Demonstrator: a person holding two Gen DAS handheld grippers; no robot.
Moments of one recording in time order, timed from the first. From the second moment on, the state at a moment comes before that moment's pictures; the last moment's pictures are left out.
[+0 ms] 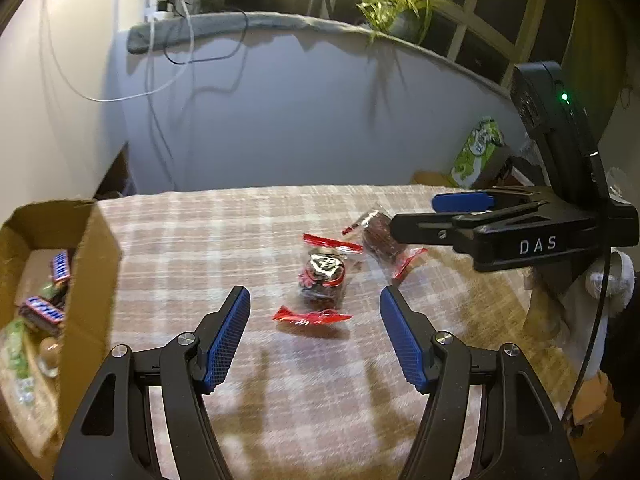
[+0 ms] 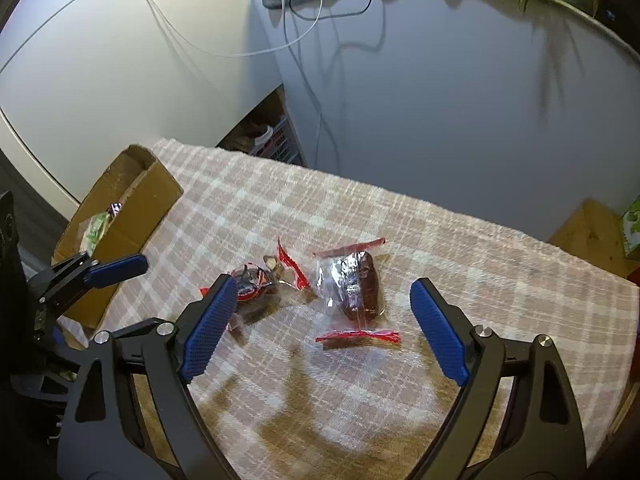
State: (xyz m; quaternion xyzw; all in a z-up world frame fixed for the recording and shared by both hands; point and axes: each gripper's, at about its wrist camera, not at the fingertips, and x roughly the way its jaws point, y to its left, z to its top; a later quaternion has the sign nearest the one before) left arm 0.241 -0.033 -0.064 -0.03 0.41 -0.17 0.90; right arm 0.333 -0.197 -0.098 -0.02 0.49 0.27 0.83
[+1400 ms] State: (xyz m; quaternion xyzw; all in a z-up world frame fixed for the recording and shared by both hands) left arm 0.229 -0.016 -0.052 -0.02 0.38 -0.13 0.91; right arm 0.317 -0.179 -0.087 -0.01 0.48 0.29 0.83
